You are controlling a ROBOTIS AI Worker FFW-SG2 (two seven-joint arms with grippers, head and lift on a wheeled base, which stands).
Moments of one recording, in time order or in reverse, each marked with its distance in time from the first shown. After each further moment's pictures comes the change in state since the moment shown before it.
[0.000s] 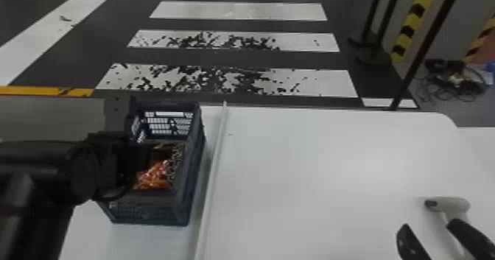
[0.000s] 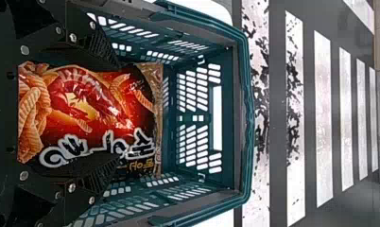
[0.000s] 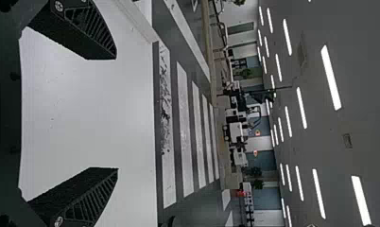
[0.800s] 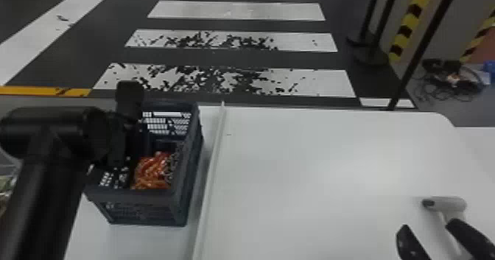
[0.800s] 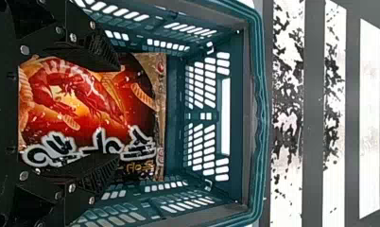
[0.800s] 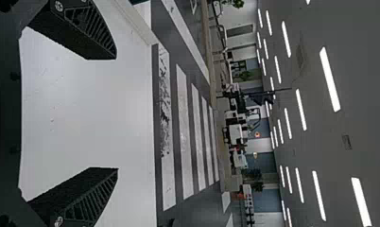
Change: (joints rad) left arm -0.211 -0.027 -0.030 0.252 -0.010 0.105 -0.013; right arm 0.013 -0.011 -0.004 -0.012 -0.016 0.000 0.006
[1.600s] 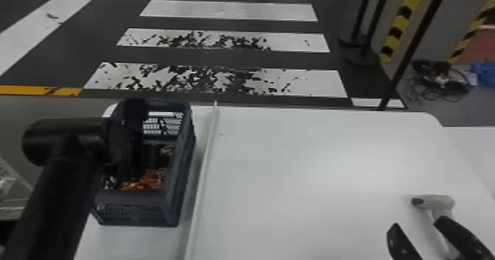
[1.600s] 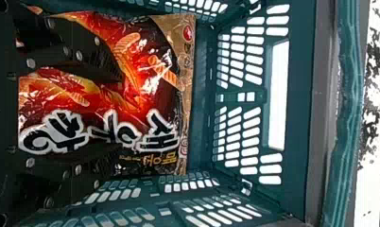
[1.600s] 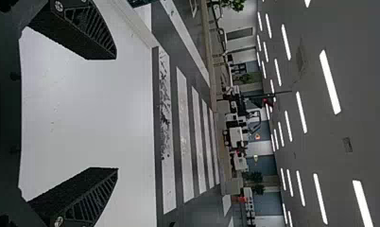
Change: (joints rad) left arm -0.054 -0.053 -0.021 0.255 -0.070 -0.110 -0.067; right arm 0.003 -0.018 -0.001 0.001 -0.019 -0.001 0.005
